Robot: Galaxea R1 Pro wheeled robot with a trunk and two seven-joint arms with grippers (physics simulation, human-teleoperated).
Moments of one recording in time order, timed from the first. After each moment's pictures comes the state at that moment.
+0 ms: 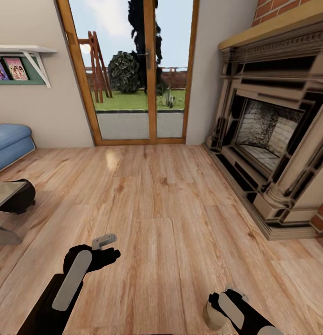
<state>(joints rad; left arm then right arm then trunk) -0.38 0.04 -0.12 -1.47 0.89 0.98 0.77 -0.51 -0.06 0.42 -0.48 -0.93 0.31 -0.51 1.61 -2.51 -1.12</state>
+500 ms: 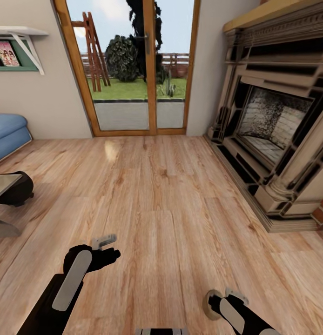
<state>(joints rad) -0.38 0.04 -0.12 -1.47 0.89 0.98 0.77 -0.51 -0.06 0.45 -0.42 -0.93 0.24 -0.43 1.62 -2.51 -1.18</state>
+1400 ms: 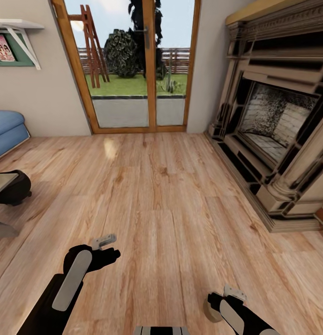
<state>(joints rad) -0.38 0.04 -0.12 -1.47 0.89 0.98 0.77 -0.51 -0.06 0.45 -0.41 -0.85 0.20 -0.37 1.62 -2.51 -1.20</state>
